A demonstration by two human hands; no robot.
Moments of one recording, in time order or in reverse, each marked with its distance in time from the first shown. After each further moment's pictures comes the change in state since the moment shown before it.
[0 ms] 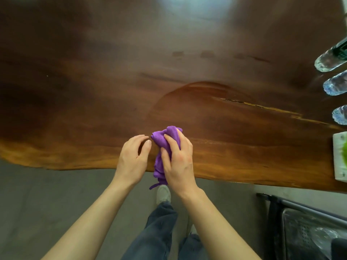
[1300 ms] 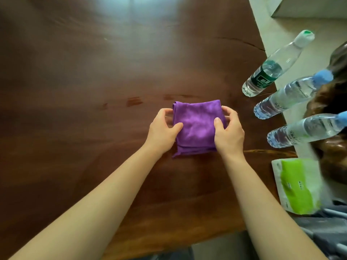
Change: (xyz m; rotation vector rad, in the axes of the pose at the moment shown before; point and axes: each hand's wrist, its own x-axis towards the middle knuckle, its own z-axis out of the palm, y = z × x) left_hand 0.190 0.255 0.173 -0.294 -0.331 0.102; right_hand 0.202 0.138 -0.264 0.026 0.461 0.482
